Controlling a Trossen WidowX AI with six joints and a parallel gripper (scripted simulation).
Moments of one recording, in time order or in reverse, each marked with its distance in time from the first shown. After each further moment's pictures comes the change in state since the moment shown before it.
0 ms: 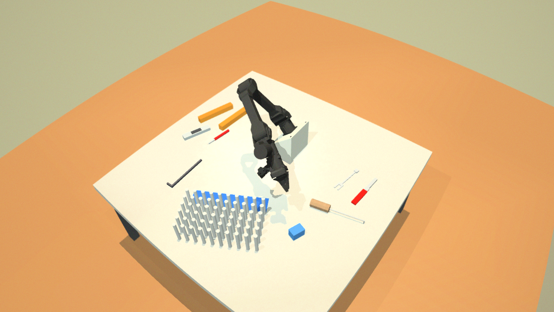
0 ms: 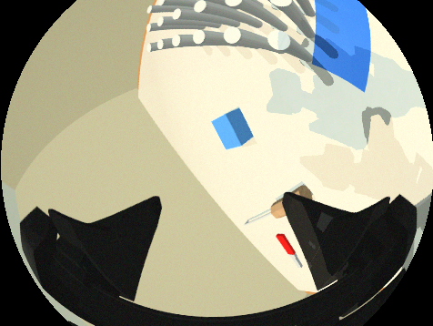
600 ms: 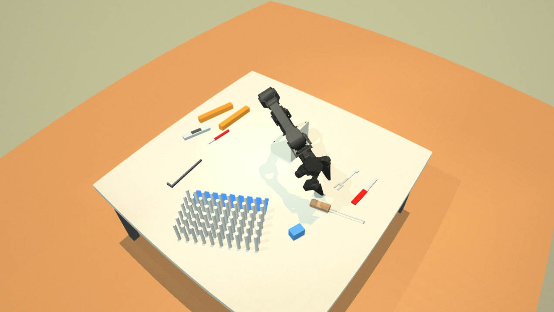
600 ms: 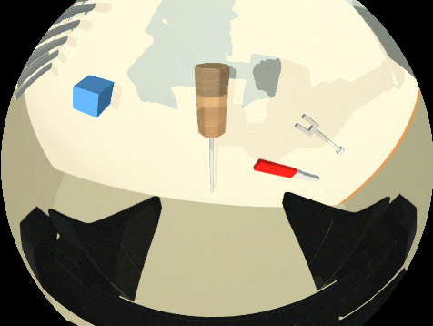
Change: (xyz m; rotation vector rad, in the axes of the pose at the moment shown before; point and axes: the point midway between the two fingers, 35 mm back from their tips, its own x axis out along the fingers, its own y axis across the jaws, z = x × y) arm 0.060 -0.038 -0.147 0.650 -0.003 -0.460
